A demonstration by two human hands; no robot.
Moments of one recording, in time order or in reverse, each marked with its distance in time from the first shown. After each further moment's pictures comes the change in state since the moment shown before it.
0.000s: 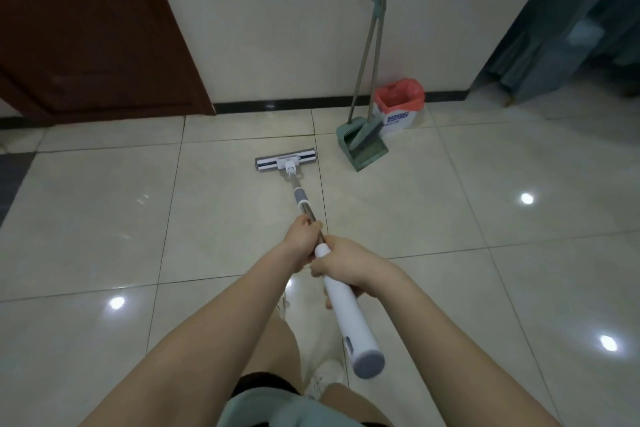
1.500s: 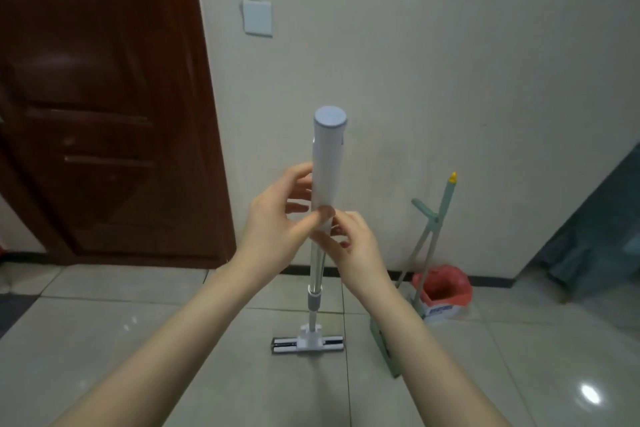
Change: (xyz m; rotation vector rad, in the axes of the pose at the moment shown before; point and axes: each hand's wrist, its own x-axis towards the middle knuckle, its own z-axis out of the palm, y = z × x) left_hand 0.082 0.444 -0.232 0.186 0.352 1.263; right_hand 0.165 -0.437 -0.151 -0.051 0.500 -1.053
